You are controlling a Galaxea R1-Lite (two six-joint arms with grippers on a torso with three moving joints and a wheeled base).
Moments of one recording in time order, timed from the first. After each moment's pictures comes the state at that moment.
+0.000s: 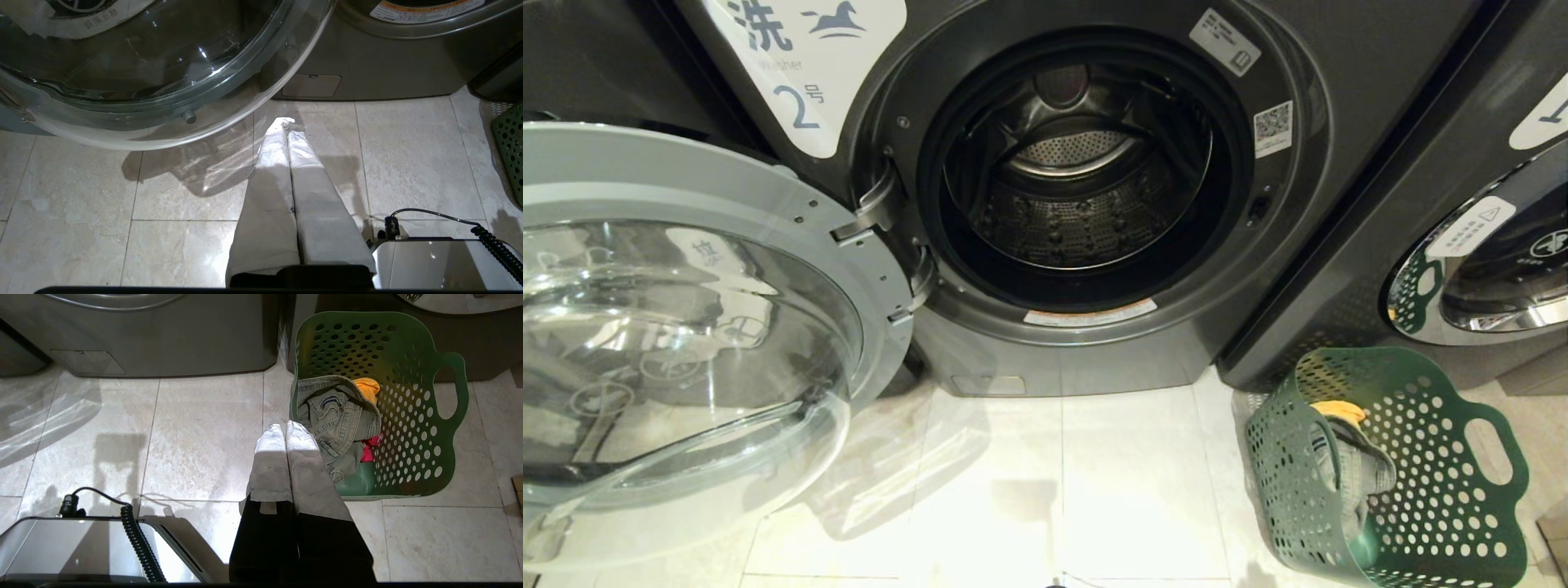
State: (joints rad) left arm 0.00 0.00 0.00 0.00 0.00 0.00; right arm 0.00 0.00 -0.04 0.09 0.00 0.00
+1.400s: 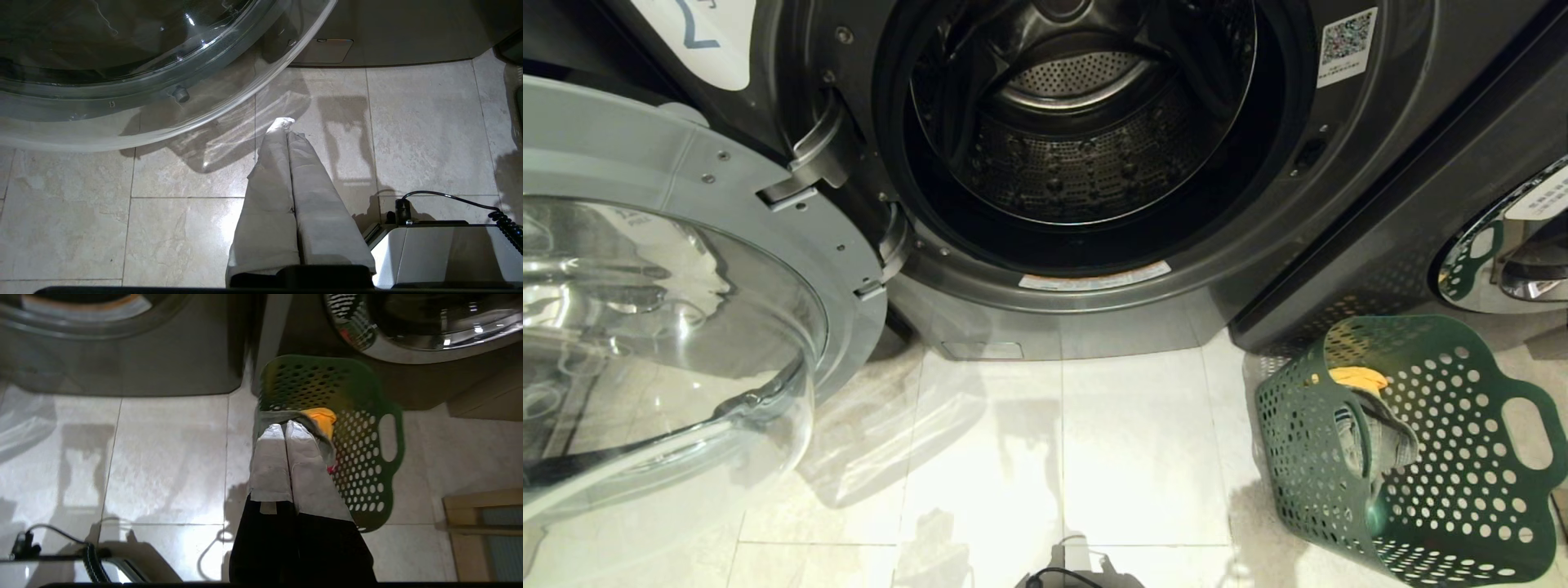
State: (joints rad) left arm 0.00 0.00 0.00 0.00 0.00 0.01; right arm 0.00 0.09 -0.38 0.21 -0.07 -0.09
